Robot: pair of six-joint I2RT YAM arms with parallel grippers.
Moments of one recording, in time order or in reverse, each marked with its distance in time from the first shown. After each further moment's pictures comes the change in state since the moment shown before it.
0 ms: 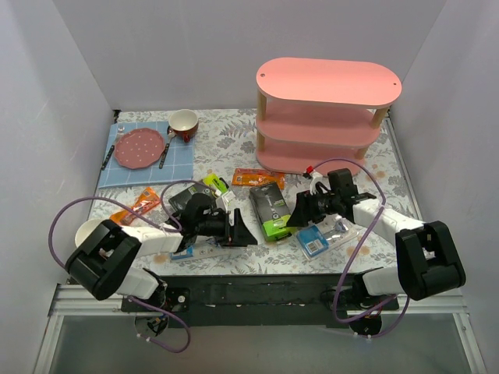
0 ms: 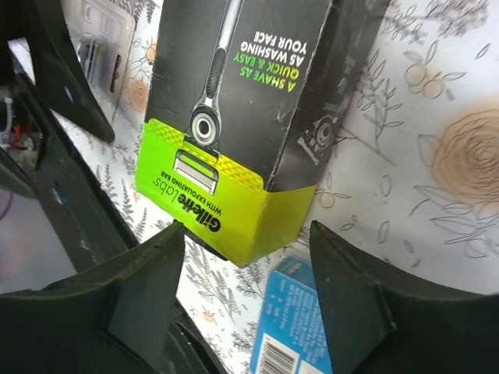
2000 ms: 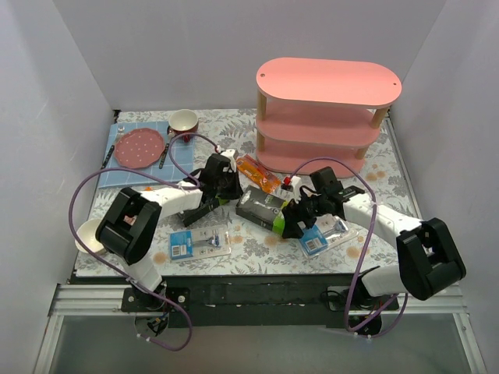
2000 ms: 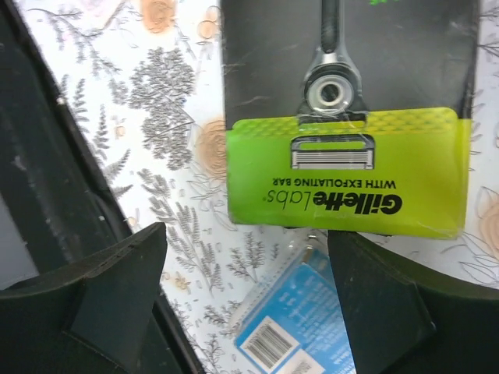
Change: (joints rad) left arm 0.033 0.325 0.528 -0.384 -0.622 0.361; right arm 0.163 0.018 0.109 -0.195 0.088 -0.334
